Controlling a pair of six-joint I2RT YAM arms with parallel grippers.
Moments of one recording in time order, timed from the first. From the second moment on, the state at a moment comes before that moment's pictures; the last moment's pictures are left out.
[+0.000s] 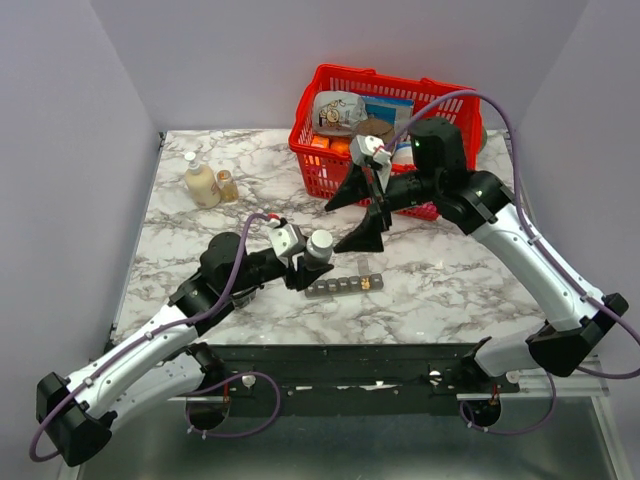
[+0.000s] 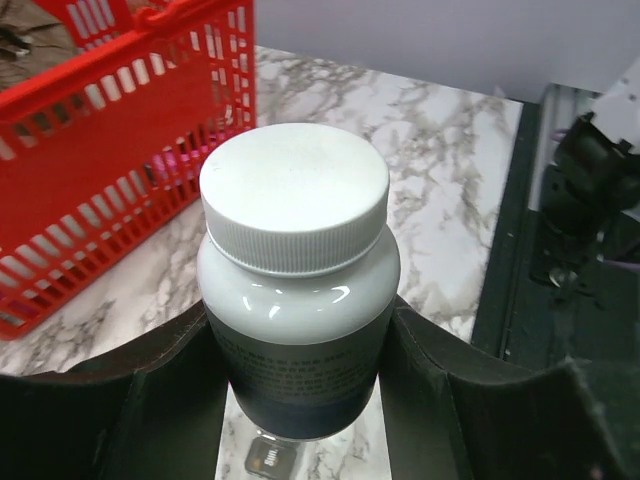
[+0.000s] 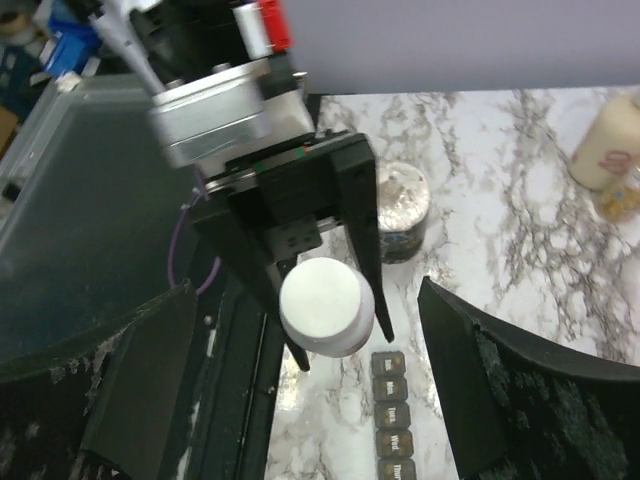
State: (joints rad) left arm -0.76 0.79 0.66 0.10 0.39 0.04; right arm 0.67 1.42 1.64 -0.60 -1.00 -0.21
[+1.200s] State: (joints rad) left arm -0.74 0.86 0.68 0.12 0.74 -0.14; right arm 0.78 1.41 1.49 -0.78 -1.04 -0.70
